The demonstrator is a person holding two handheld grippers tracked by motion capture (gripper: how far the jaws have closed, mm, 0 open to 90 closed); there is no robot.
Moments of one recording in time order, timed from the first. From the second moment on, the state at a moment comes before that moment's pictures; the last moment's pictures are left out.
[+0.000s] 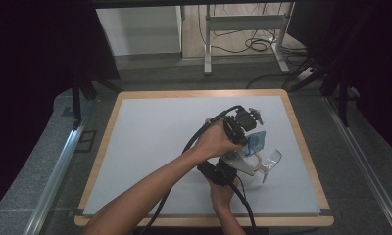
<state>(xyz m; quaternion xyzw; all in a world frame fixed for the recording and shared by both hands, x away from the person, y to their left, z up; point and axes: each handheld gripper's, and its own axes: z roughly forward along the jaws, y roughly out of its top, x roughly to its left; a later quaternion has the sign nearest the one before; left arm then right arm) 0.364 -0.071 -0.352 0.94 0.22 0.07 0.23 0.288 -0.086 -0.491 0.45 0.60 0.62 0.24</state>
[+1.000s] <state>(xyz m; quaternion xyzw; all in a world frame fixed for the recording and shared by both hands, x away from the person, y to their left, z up) 0.361 -0.075 -0.350 0.95 0.22 0.07 0.22 0.288 -0.087 -0.485 0.44 0.59 0.63 0.24</state>
